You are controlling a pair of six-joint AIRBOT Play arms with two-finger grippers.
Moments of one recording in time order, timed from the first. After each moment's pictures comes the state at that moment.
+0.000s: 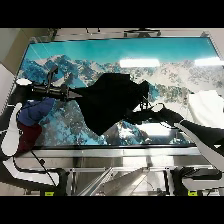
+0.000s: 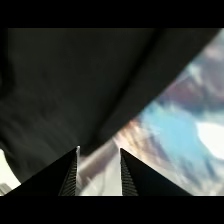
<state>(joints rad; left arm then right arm) 0.18 -1.61 1.30 0.48 -1.54 -0.99 0.39 -1.56 0.81 -0.38 0.67 1.34</state>
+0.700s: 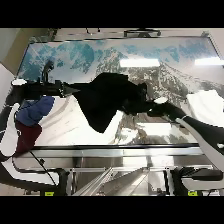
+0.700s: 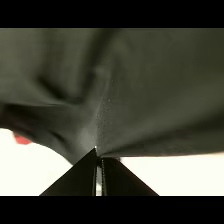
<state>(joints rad) 0.22 -1.59 1.30 0.23 -1.65 -0.93 0.33 -1.50 0.93 -0.09 0.88 1.03</state>
